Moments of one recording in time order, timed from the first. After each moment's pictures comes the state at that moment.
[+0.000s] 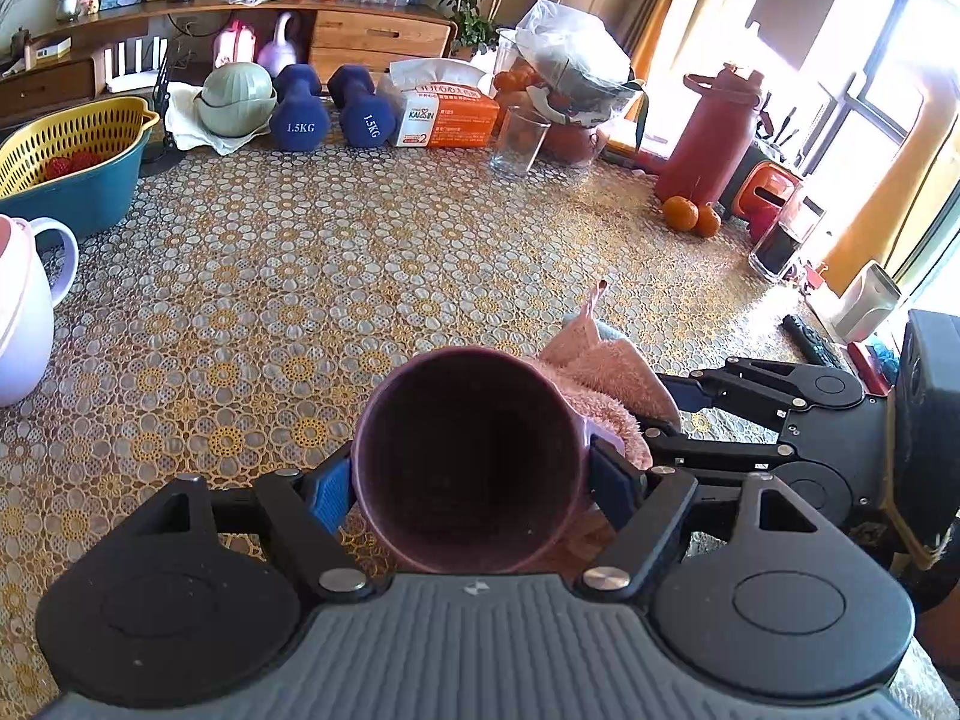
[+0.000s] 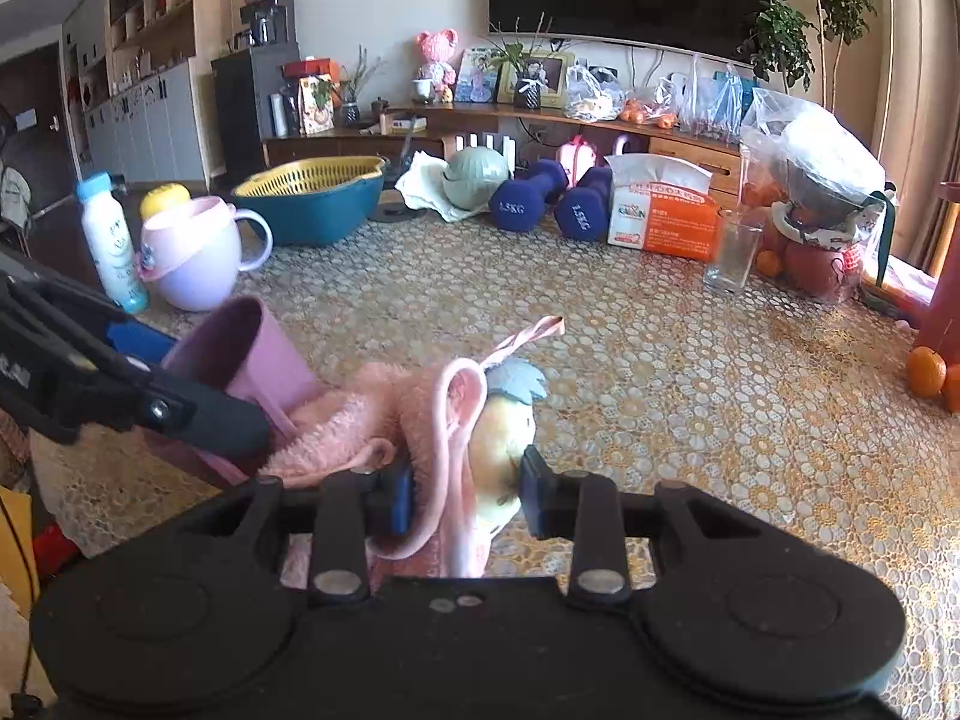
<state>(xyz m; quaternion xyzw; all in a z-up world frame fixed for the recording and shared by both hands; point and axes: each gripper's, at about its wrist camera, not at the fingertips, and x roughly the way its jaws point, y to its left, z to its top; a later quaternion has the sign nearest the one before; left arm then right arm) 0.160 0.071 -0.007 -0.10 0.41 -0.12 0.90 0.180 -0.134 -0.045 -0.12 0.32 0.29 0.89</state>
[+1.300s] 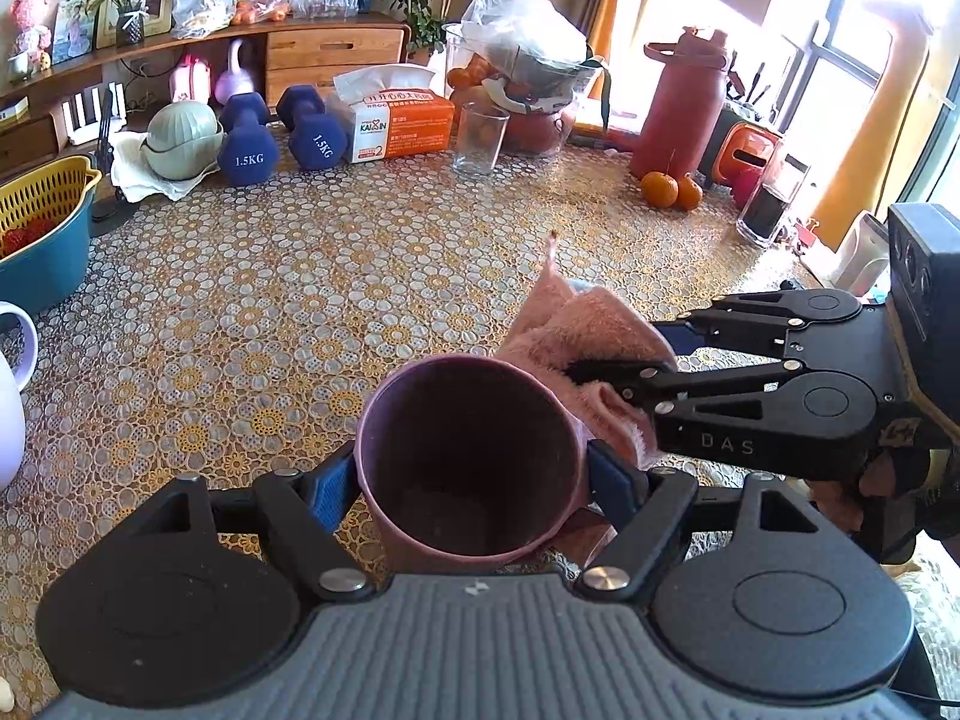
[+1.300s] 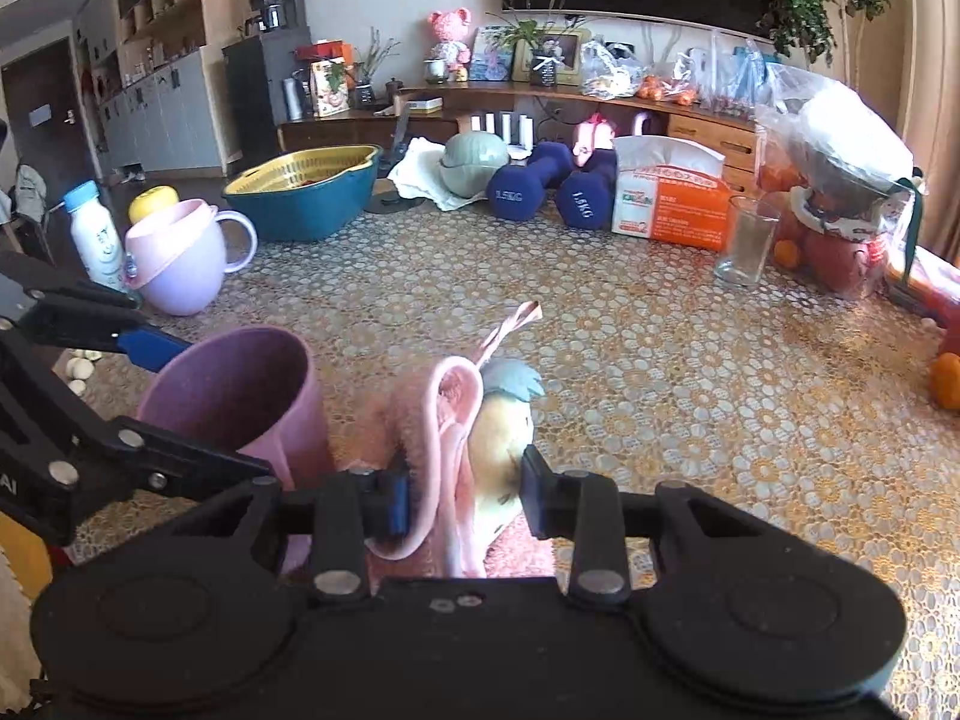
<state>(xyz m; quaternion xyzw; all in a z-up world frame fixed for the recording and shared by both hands) 0.181 0.049 -0.008 -0.04 0.41 -0.14 0.90 0.213 -0.151 -0.031 -0.09 0.33 0.31 0.89</state>
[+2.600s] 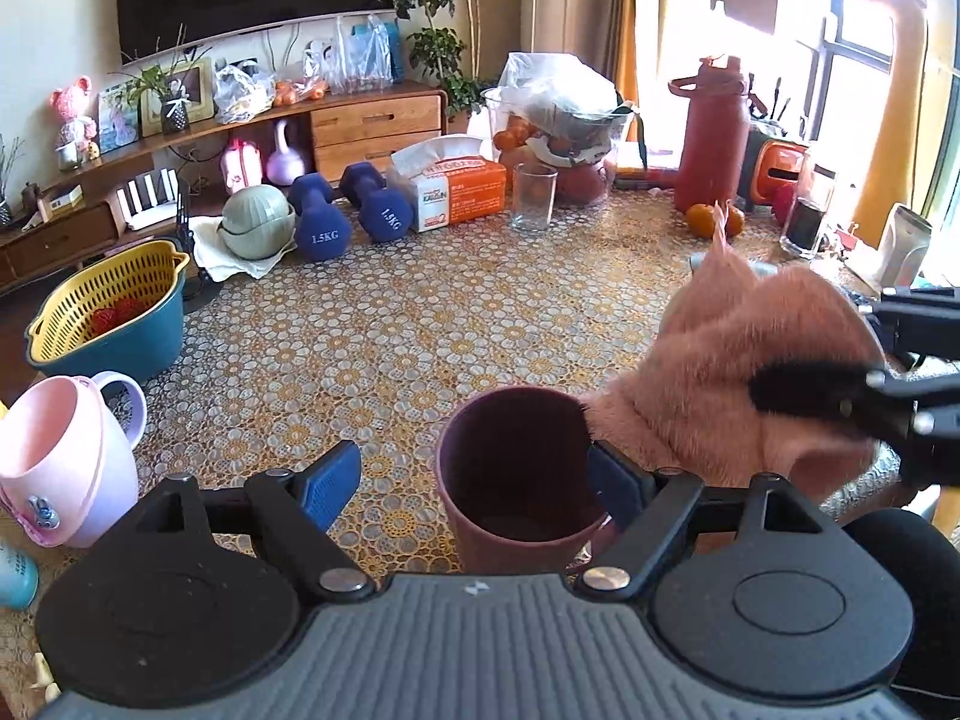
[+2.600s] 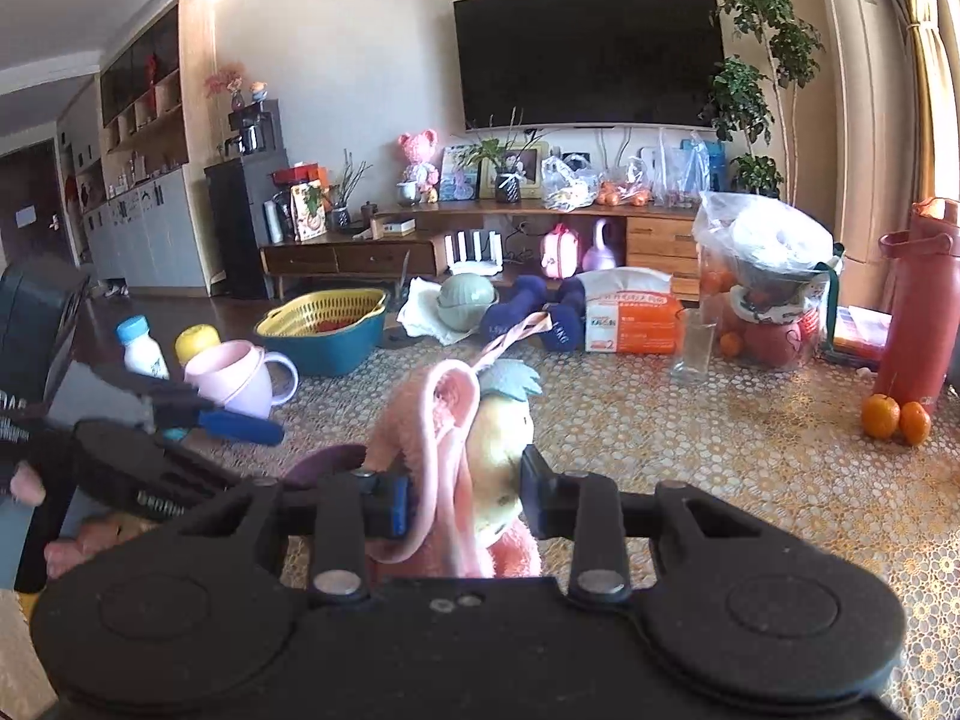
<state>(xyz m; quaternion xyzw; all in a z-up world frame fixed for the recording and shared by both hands) 0.154 0.066 0.012 0.03 0.35 -0.09 0.93 0.138 -0.158 0.024 -0.04 0.25 0.32 0.91</state>
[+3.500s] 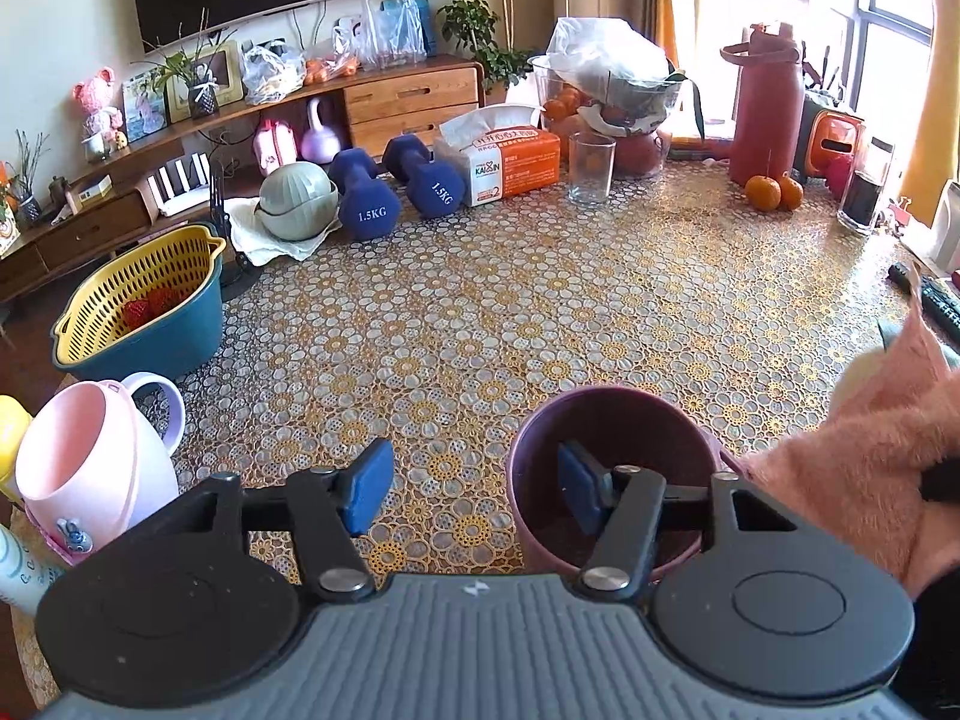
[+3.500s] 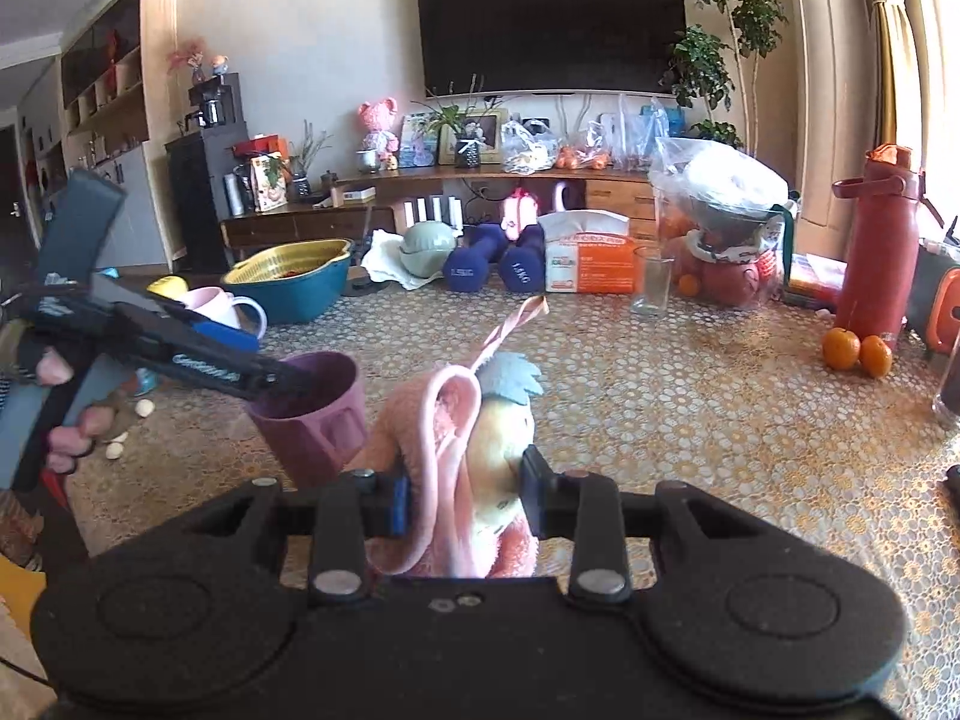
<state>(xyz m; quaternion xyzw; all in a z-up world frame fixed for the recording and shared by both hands) 0.185 0.082 0.000 0.05 0.38 -0.05 0.92 0.103 -0.177 0.007 -0.02 0.28 0.28 0.92</state>
